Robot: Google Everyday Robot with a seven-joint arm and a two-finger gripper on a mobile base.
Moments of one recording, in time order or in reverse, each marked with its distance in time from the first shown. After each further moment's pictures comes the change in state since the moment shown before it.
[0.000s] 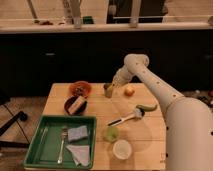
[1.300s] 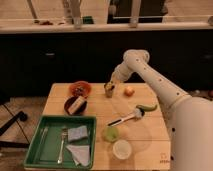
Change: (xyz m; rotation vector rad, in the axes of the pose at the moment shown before) arm -0.023 -0.014 -0.033 0.048 0.000 -0.064
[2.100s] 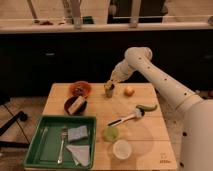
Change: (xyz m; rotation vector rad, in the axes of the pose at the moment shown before) arm -0.017 -0.001 -0.032 0.041 0.003 -0.070
